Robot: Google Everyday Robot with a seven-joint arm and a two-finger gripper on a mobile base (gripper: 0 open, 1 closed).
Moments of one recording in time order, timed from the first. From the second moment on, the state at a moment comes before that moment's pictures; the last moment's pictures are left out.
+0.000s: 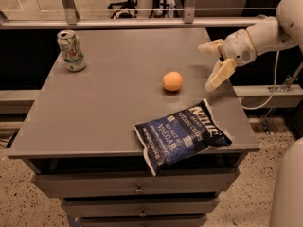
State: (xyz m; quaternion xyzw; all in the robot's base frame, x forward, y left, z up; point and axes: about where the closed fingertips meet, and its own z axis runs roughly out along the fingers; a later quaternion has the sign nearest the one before) arm 0.648 -0.171 0.868 -0.60 0.65 0.29 0.35
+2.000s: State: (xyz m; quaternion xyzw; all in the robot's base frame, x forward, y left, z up) arm 0.644 -0.062 0.846 -0.63 0.64 0.25 0.35
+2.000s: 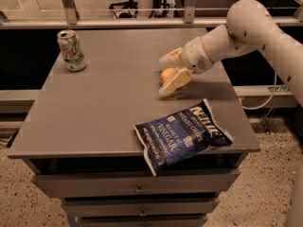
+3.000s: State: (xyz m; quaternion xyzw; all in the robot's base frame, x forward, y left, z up) arm 0.630 -0.075 0.885 -0.68 0.64 0.22 0.29
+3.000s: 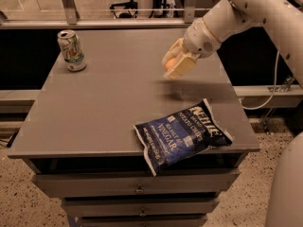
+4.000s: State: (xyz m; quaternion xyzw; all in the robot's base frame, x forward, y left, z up) arm 0.570 -0.069 0.874 -0.75 0.63 0.16 0.13
